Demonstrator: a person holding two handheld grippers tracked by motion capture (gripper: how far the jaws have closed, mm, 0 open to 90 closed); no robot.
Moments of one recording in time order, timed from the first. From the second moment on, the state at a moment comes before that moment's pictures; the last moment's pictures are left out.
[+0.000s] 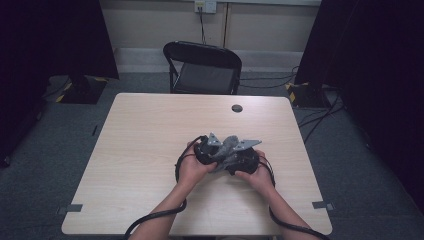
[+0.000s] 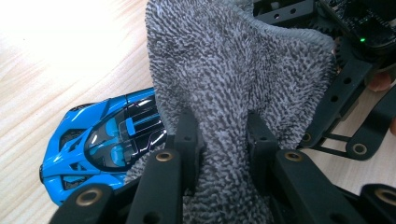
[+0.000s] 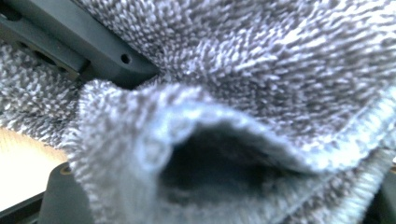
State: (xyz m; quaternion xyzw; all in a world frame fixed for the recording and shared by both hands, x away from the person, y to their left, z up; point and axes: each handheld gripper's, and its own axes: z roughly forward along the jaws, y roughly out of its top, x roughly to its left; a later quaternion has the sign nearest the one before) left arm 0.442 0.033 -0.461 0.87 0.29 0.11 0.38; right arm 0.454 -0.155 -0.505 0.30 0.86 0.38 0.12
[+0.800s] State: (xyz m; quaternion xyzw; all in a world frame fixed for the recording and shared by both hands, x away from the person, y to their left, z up) left arm 0.460 0.051 -0.457 0.86 0.33 0.13 0.37; right arm 0.454 -0.155 -0.505 0.30 0.86 0.38 0.12
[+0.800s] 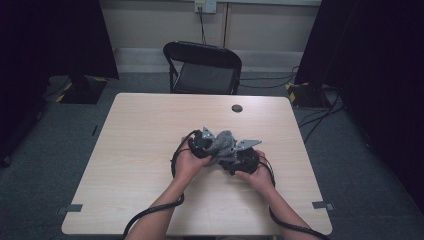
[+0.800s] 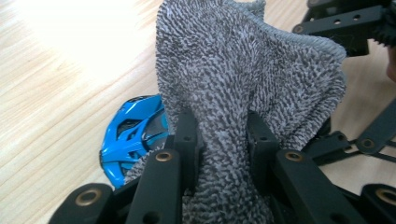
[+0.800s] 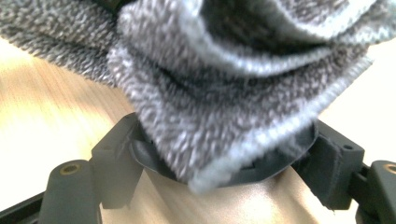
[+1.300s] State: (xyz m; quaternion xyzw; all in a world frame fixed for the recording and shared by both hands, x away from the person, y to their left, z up) left arm 0.477 0.065 -0.461 0.85 0.37 0.14 0.35; right arm 0.454 -0.155 -0.505 0.30 0.86 0.38 0.12
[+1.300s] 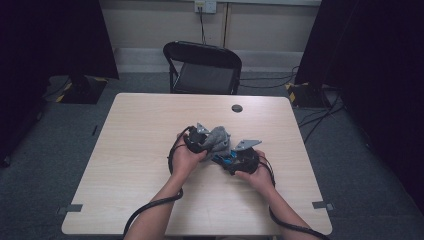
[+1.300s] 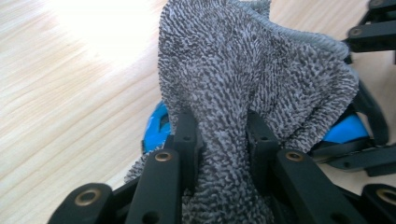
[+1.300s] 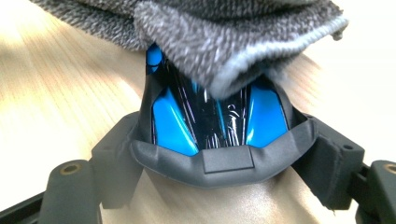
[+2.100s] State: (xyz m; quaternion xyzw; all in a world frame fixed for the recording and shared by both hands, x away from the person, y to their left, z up) left arm 0.496 0.083 -0.470 0.83 0.42 0.14 0.35; right arm 0.454 -0.155 -0.505 0.30 0.86 0.38 0.12
